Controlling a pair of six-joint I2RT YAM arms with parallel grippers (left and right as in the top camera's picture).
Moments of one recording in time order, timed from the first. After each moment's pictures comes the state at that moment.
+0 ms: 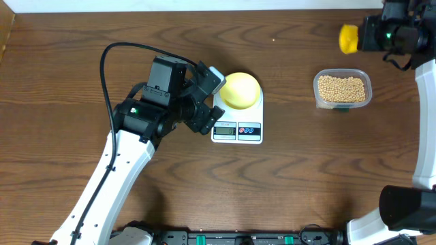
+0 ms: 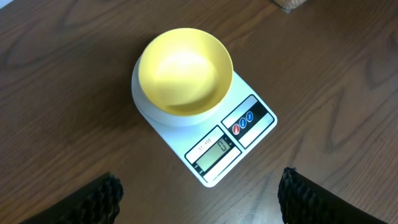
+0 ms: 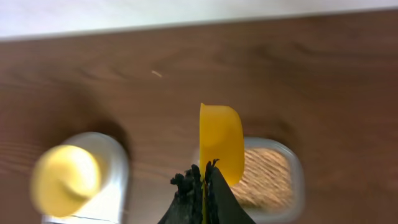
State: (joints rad) left arm -0.35 1.35 1.25 -0.82 0.31 0.33; right arm -0.09 1.74 1.97 -1.11 -0.18 -0.03
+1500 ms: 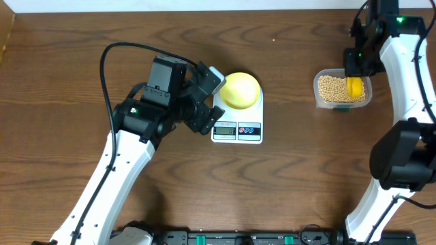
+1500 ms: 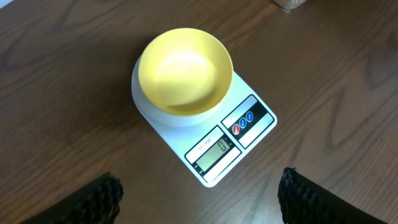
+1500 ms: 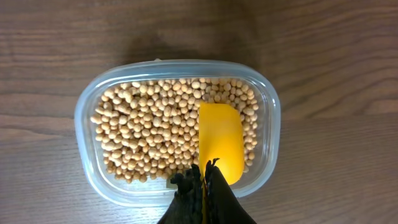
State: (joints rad) left arm -0.35 1.35 1.25 -0.82 0.31 0.33; right arm -0.07 2.04 1.91 -1.21 0.08 -0.08
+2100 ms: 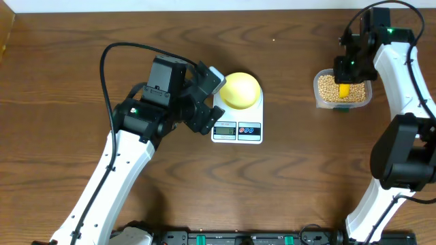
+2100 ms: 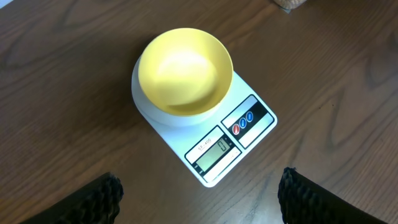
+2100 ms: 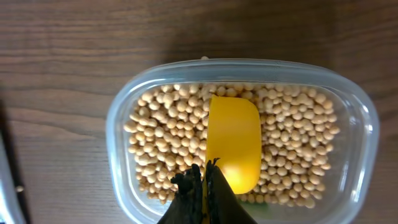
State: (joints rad) left arm -0.35 1.35 1.25 -0.82 0.31 0.33; right arm -0.08 2.04 1.77 -1.09 -0.09 -0.09
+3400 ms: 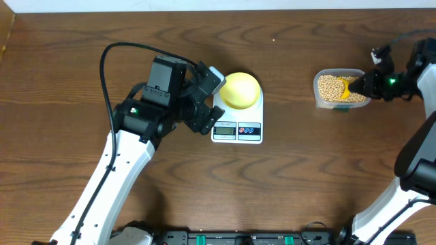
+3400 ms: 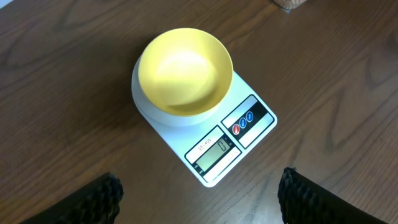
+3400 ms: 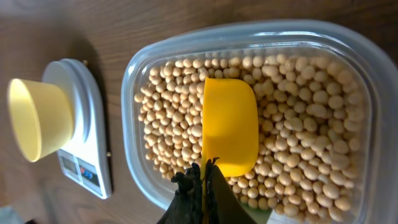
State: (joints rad) left arm -0.35 1.35 1.25 -0.82 0.31 0.33; right arm -0.39 2.04 1.58 -0.99 -0.69 -0.26
